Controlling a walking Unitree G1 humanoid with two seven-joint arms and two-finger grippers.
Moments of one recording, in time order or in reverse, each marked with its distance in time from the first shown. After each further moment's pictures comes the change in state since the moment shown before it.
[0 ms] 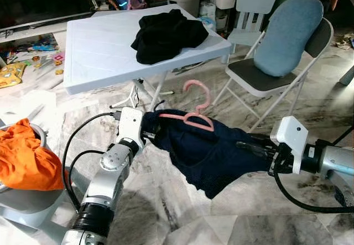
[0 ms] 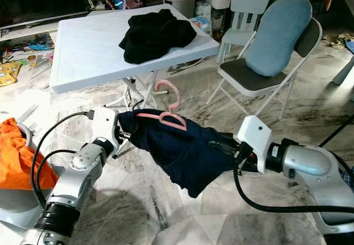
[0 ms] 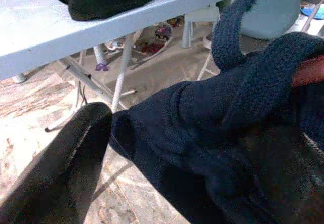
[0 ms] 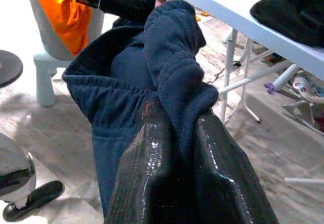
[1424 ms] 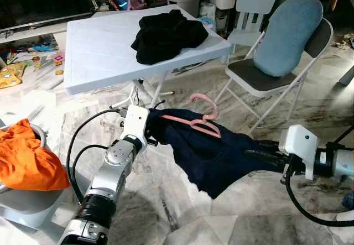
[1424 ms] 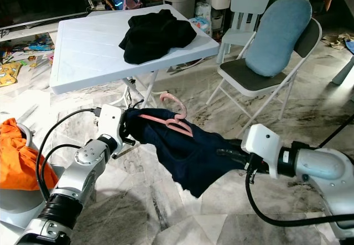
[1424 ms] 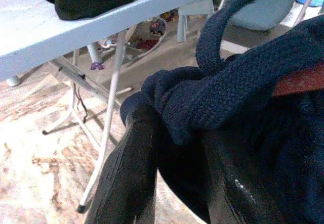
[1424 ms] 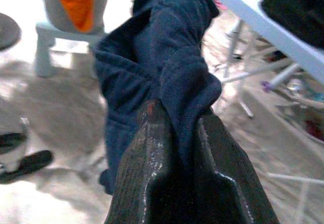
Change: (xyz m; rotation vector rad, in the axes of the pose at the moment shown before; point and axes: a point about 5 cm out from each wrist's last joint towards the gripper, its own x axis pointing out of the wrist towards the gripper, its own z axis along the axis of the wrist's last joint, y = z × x) left arm 0.010 -0.001 0.000 0.026 0.023 -0.012; right arm -0.017 -0.007 -0.006 -0.149 0.082 0.008
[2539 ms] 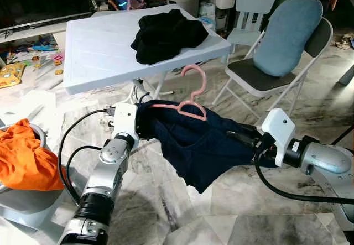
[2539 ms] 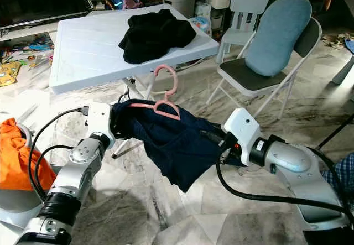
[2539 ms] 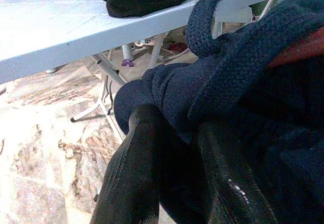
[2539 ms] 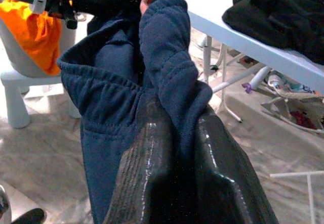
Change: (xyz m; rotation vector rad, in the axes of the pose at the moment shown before) left arm -0.001 0.016 0.001 -0.048 -0.009 0.145; right arm 0.039 0.006 0.018 0.191 -0.105 -0.140
